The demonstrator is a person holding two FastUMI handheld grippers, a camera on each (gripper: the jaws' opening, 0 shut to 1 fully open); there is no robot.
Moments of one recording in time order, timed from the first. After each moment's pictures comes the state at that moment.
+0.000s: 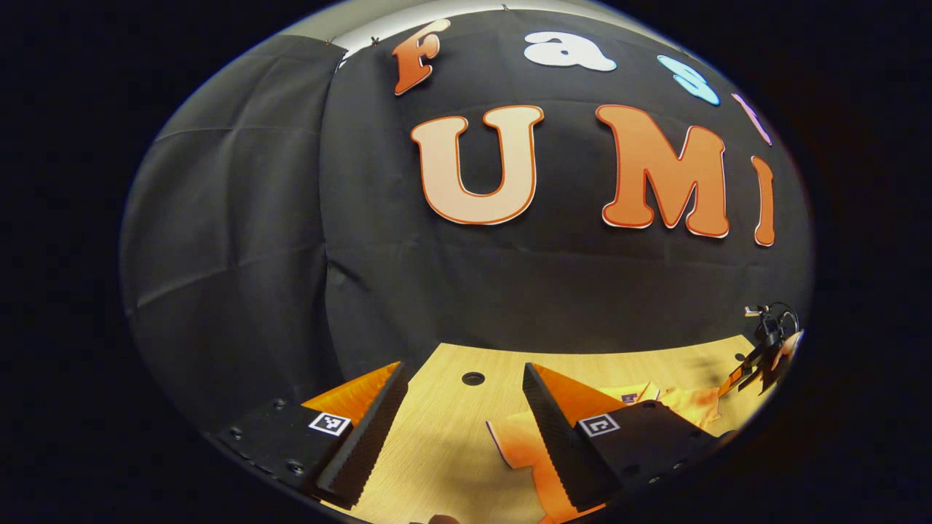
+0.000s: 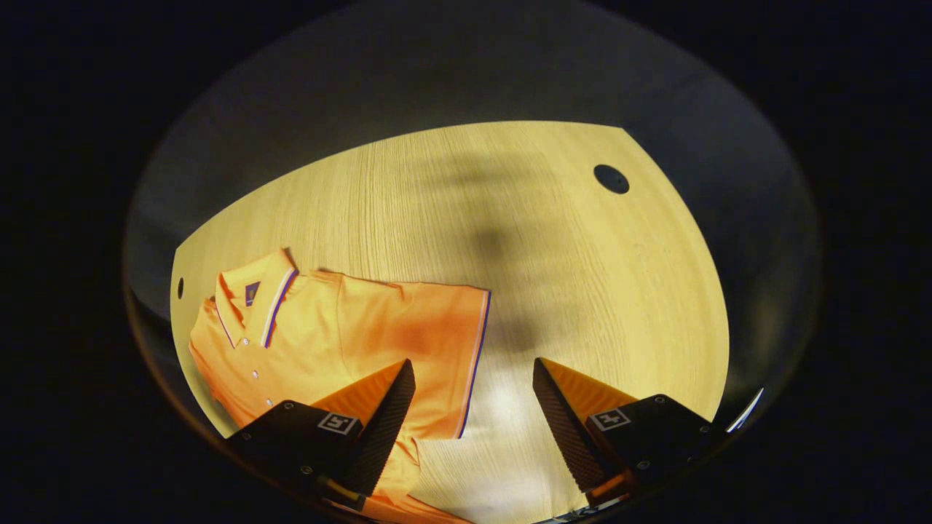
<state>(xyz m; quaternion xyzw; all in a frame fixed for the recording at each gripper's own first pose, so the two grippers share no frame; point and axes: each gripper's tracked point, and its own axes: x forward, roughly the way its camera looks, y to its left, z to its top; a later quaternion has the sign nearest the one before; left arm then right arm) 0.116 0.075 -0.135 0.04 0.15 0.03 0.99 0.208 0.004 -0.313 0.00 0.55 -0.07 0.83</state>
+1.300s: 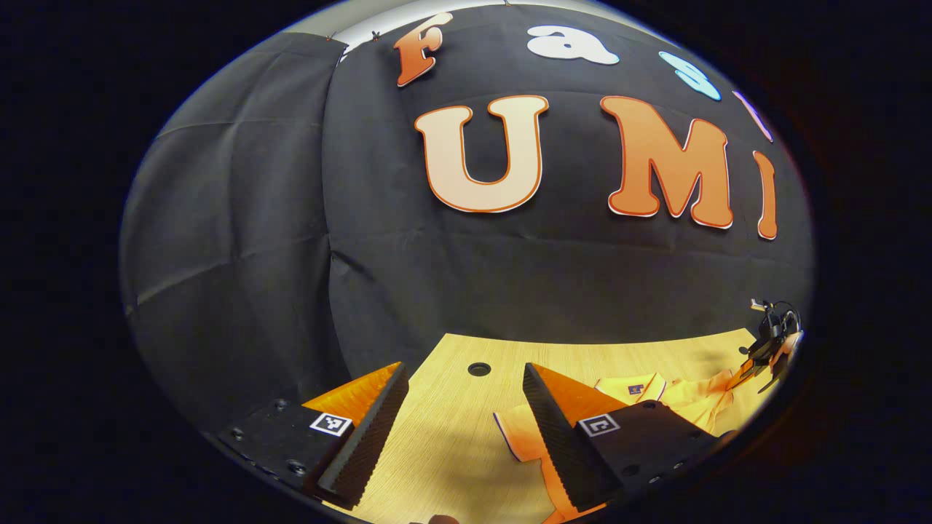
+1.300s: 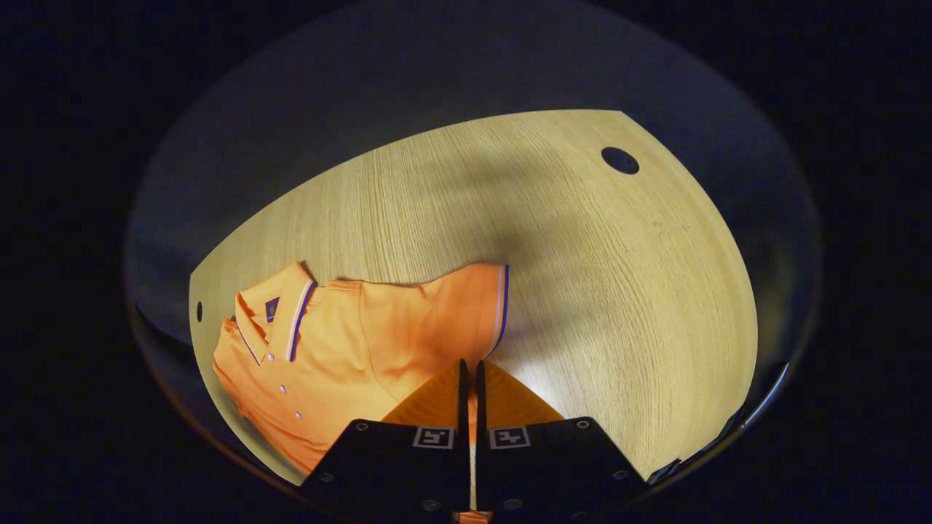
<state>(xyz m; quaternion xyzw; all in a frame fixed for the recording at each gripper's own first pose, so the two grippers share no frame) 0.106 0.083 -0.141 0.04 0.15 0.02 0.99 0.207 0.029 -0.291 0.05 0.52 -0.06 0.85</state>
